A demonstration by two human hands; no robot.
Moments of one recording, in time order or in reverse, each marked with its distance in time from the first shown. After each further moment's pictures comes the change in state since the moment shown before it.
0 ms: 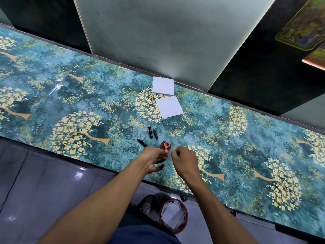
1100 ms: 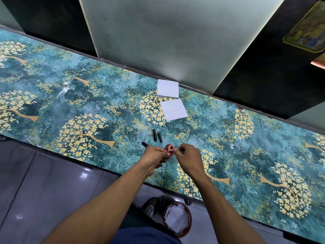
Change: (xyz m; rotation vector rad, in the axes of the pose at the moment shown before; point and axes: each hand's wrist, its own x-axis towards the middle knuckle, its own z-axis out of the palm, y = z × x) left_hand 0.003 0.004 -0.010 0.173 0.079 0.227; right_hand 0.024 -0.001 -0.003 0.091 -0.011 -0.020
